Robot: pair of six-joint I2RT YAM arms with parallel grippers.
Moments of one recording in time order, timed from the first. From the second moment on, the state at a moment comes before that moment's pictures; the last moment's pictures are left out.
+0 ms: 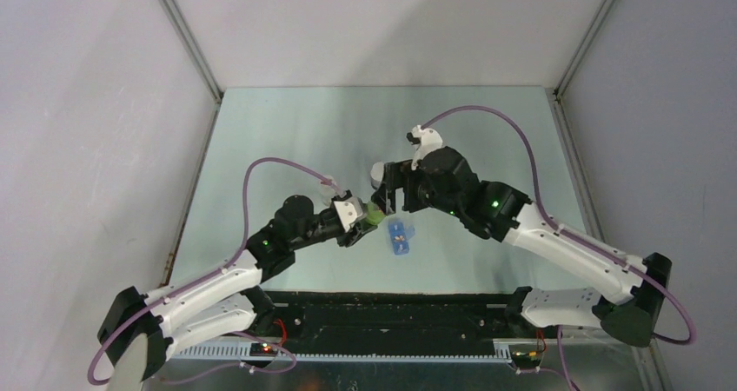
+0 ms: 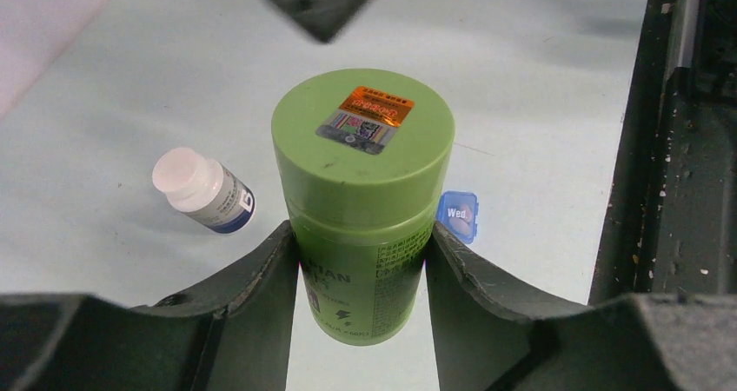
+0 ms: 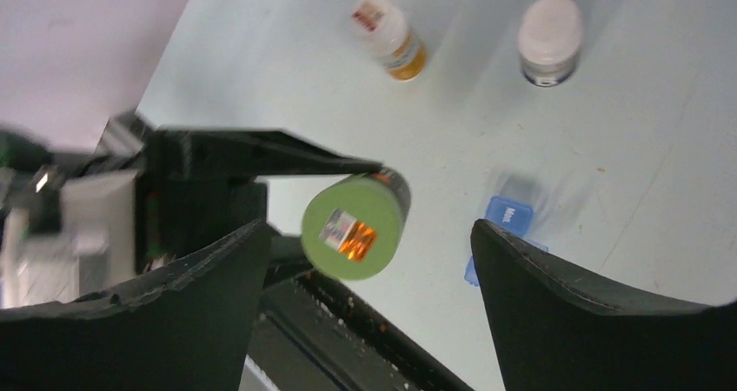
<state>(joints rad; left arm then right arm) -0.79 0.90 0.47 0.20 0.33 0.27 0.97 1.21 1.19 -0.48 0.17 0.59</state>
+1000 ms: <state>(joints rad) -0.78 0.89 0.47 0.17 0.35 0.27 1.04 1.30 1.20 -0.55 0.10 0.52</state>
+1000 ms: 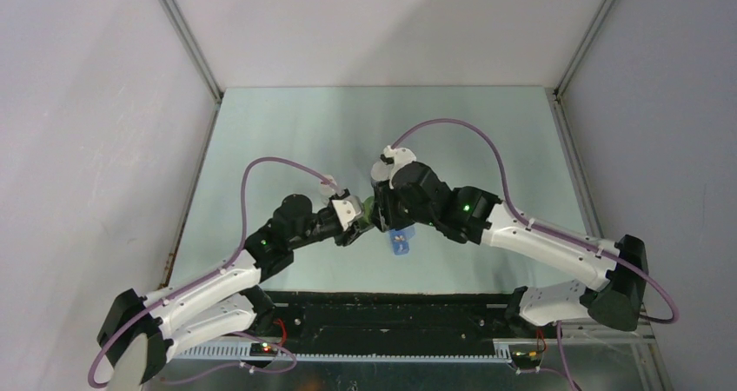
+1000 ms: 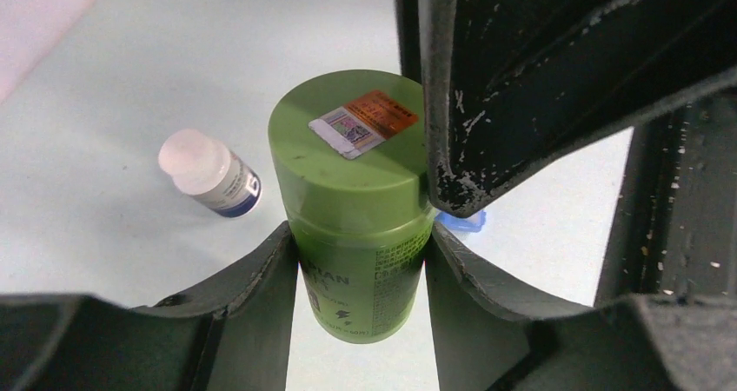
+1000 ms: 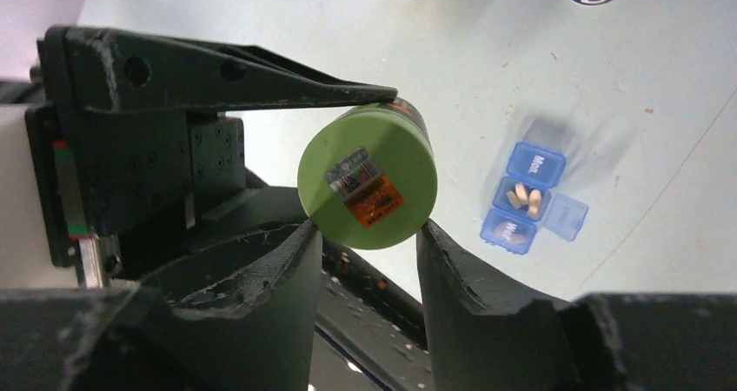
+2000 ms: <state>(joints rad) -0.79 0.88 0.46 0.19 0.36 0.27 0.98 1.38 1.20 -0.45 0.07 0.66</state>
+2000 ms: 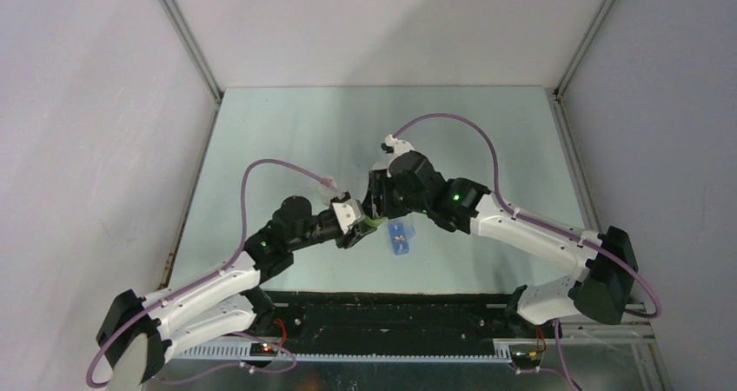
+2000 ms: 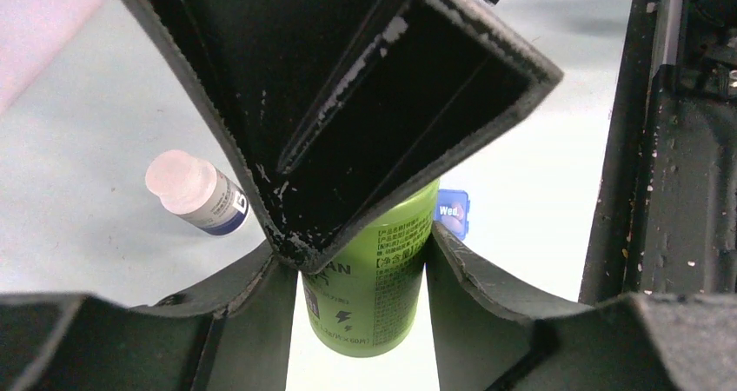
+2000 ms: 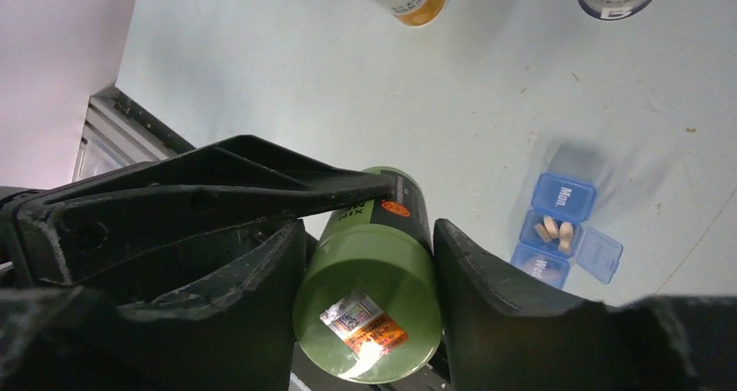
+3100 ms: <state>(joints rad) -0.78 0.82 0.51 0.20 -0.32 -0.03 0.40 1.28 0.91 -0.56 0.28 0.55</state>
